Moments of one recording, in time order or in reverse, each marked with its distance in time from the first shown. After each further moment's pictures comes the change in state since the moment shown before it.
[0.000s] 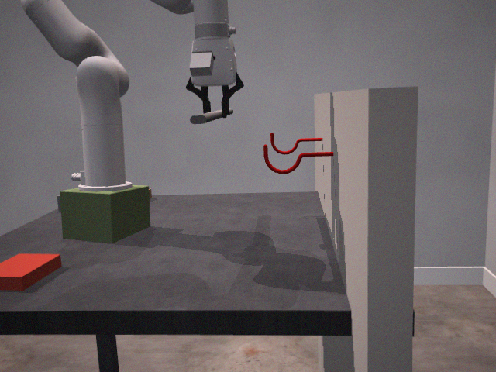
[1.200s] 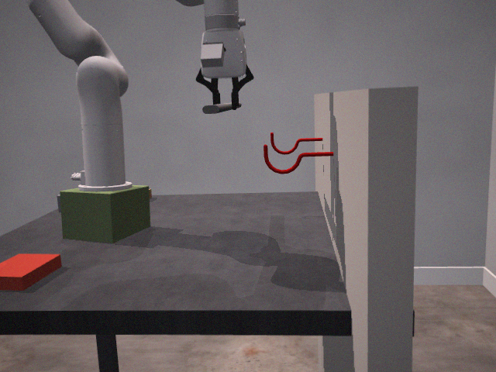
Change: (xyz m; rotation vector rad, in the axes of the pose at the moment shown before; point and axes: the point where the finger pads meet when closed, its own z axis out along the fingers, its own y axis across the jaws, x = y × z) arm -0.005 -0.023 -0.017 0.000 0.000 0.000
